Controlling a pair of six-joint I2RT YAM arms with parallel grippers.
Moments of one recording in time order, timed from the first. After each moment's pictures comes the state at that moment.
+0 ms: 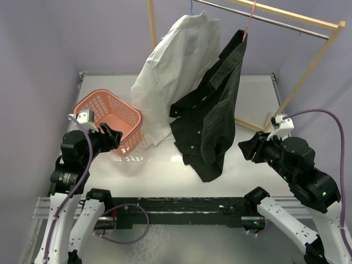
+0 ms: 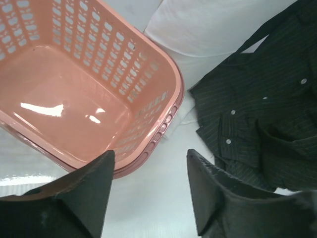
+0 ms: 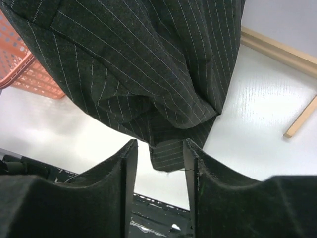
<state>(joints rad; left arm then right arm) -0.12 0.51 0.82 -0.64 0.11 -0.42 0.54 0.54 1.15 -1.01 0.16 0.42</state>
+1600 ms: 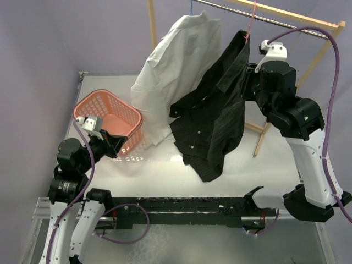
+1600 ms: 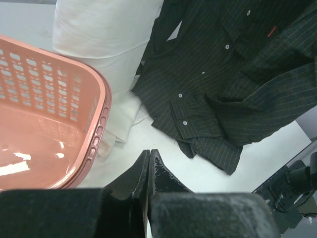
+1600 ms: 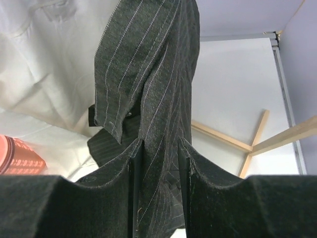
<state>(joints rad) -0.13 0.43 0.77 -0.53 0.44 -0.31 0.53 1.29 1.97 -1.06 0.51 0.27</state>
